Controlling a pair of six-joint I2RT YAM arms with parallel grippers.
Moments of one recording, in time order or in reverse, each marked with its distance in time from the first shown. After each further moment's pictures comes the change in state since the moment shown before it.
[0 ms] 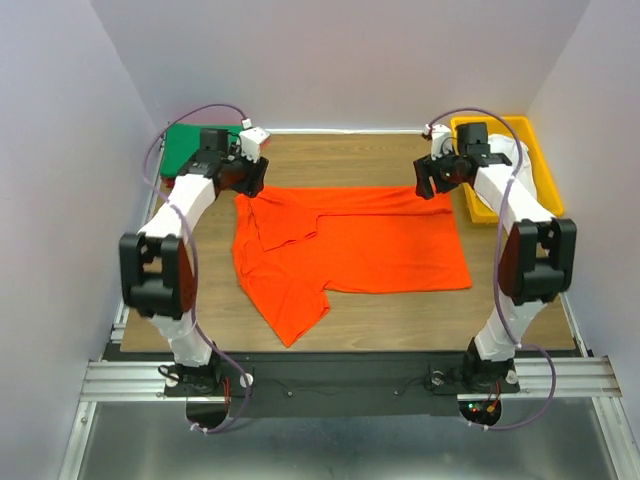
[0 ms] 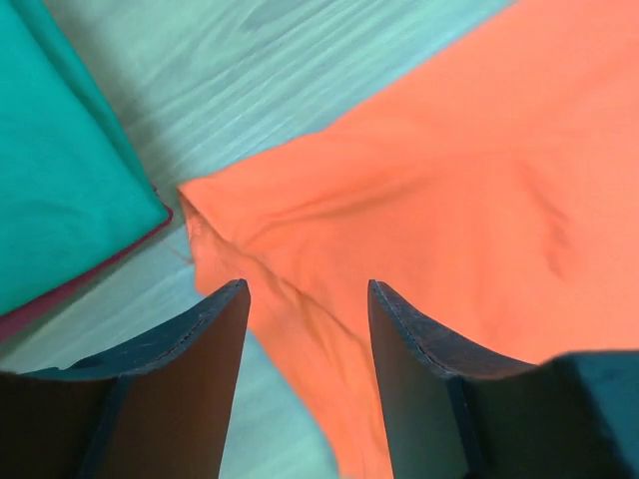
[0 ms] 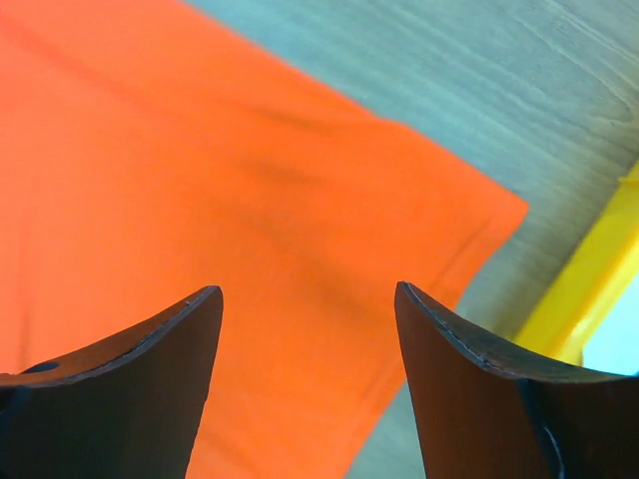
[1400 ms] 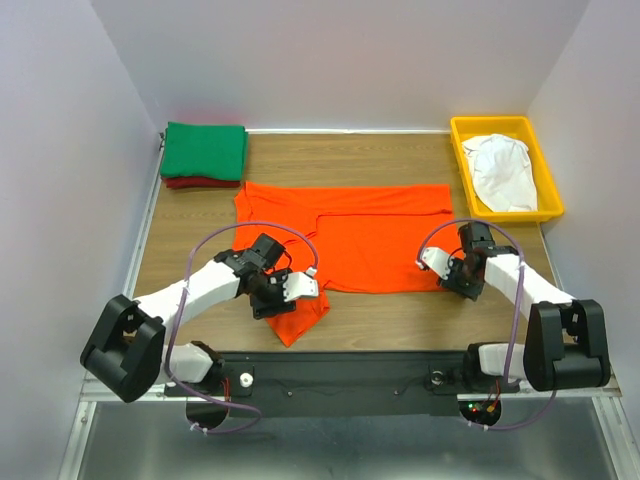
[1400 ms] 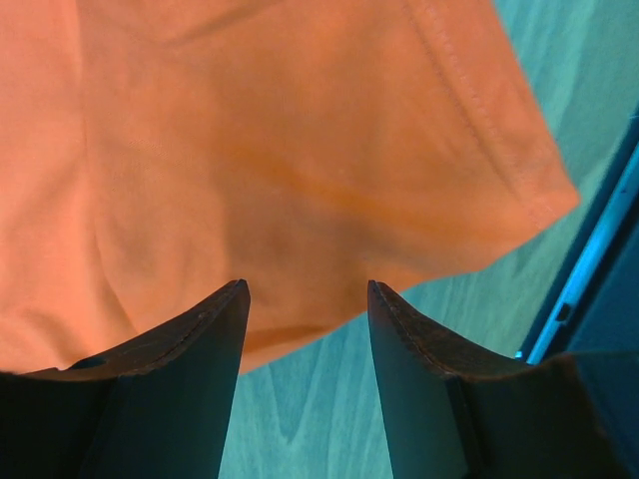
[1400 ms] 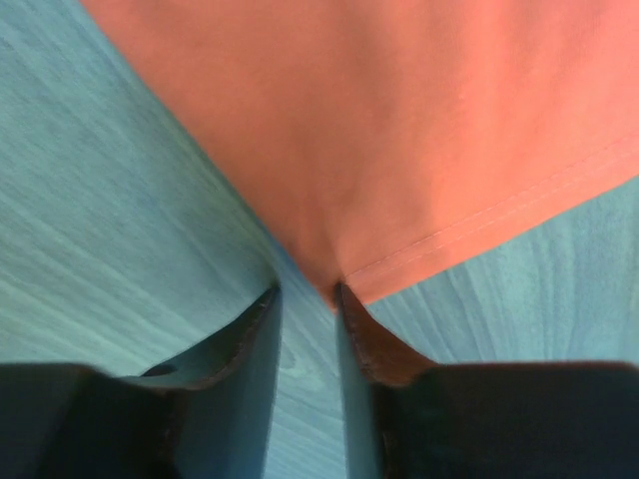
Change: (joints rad) left arm -0.496 -0.535 -0.755 -0.294 -0.058 0.477; right arm -0.001 -0.591 -0.911 -0.113 0.279 -0.754
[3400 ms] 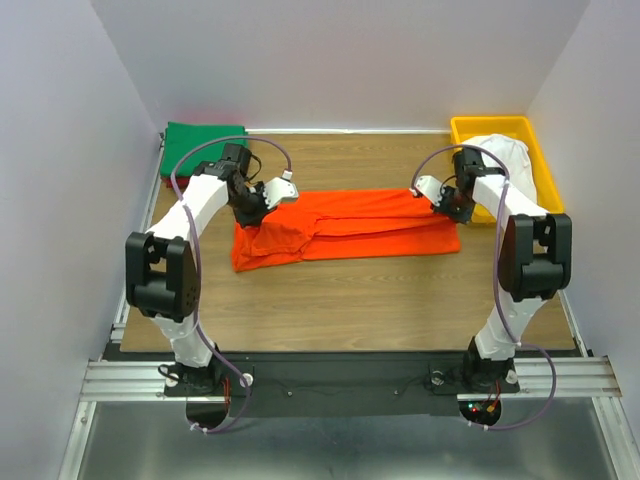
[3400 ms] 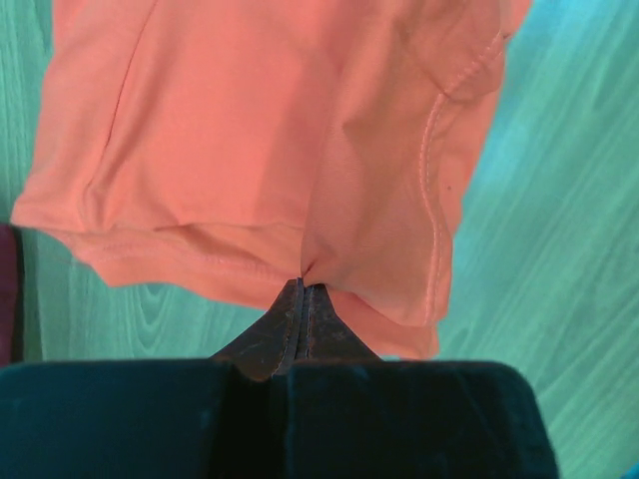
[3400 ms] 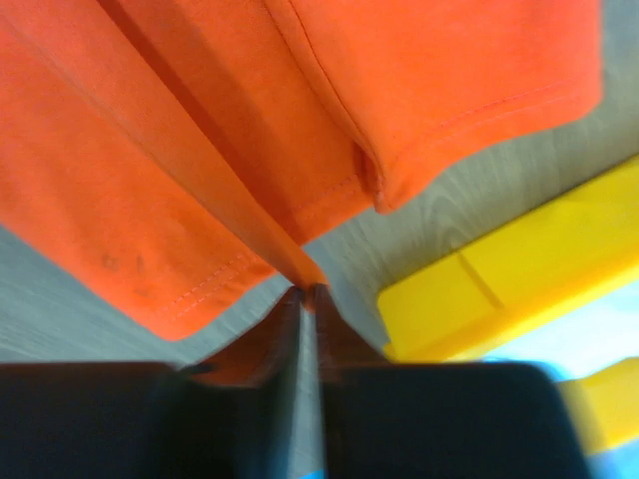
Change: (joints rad) left arm 0.400 0.455 0.736 -0.223 0.094 0.187; right arm -0.031 0.564 0.749 -0.089 -0.008 -0.042
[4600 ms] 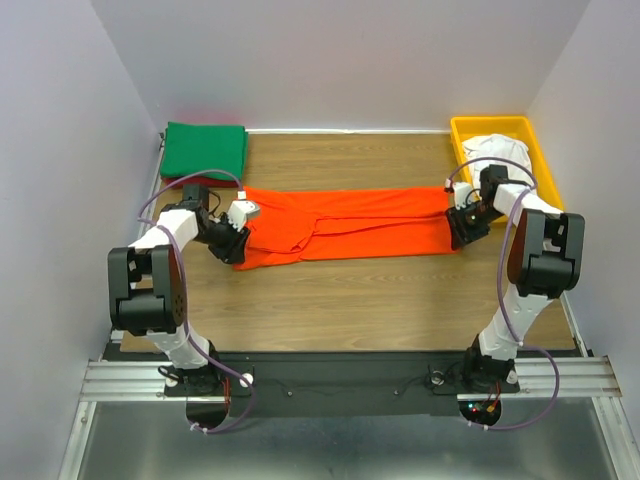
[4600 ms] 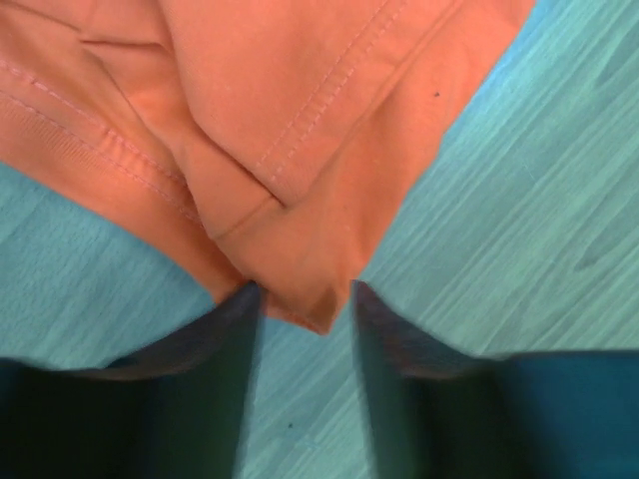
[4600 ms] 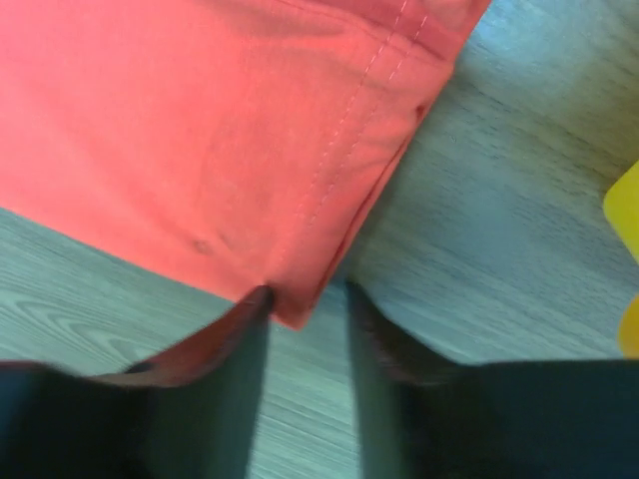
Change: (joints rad) left arm 0.256 -0.101 -0.415 0.236 0.195 -0.229; right arm -0.171 0.051 -0.087 -0.029 -0.250 0.571
